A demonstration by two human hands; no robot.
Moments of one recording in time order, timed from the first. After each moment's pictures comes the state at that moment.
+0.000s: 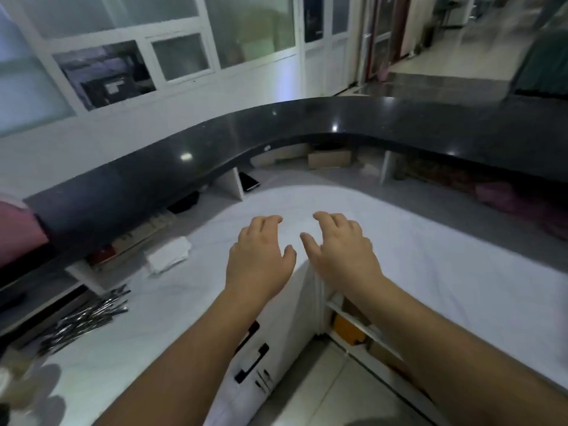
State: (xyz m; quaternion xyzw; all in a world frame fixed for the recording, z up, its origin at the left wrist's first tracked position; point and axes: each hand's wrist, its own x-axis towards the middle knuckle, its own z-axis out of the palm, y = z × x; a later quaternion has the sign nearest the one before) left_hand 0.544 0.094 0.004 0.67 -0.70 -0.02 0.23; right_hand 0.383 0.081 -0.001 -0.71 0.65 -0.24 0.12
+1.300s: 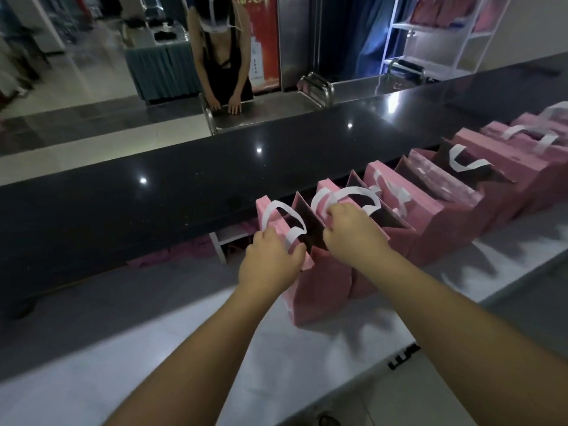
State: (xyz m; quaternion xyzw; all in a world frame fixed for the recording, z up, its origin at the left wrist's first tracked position) left_hand -0.172 0.066 -0.036 0.28 -0.92 -0.26 0.06; right_hand -0.270 0.205 0.002 -0.24 0.95 -0.20 0.02
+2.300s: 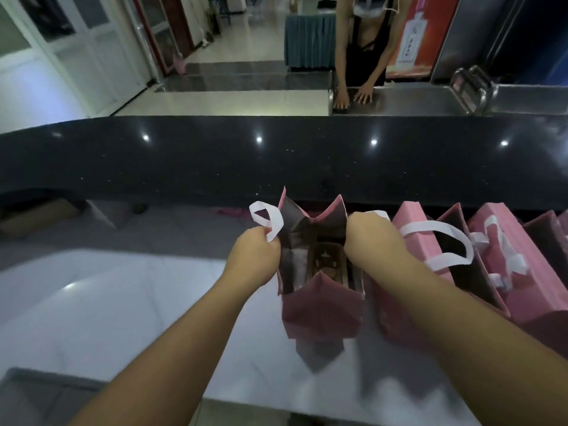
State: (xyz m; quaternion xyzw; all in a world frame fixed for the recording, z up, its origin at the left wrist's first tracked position) left_hand -0.122 0.033 -0.021 0.53 -0.76 -0.35 0.15; right_hand -0.306 0.124 0.008 -0.43 0.89 0.05 0.10
